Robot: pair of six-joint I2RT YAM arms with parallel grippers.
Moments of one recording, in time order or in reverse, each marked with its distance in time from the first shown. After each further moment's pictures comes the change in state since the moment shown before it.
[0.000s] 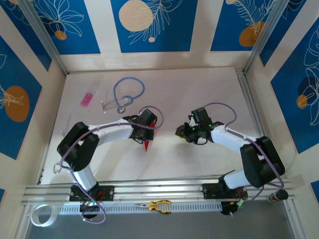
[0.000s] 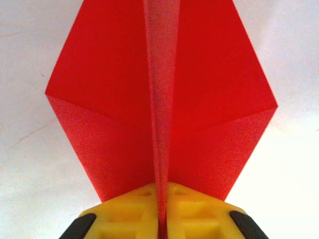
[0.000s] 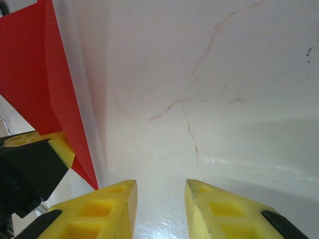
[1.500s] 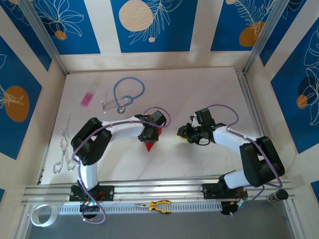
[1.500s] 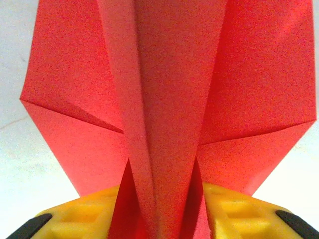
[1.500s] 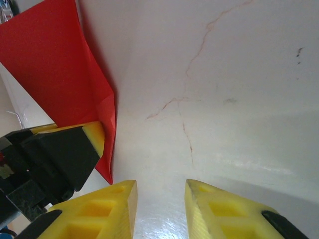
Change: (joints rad) left arm -0.067 0.153 0.154 -0.143 -0.114 -0.148; right arm -0.059 0.003 -0.040 0.052 -0.086 -0.026
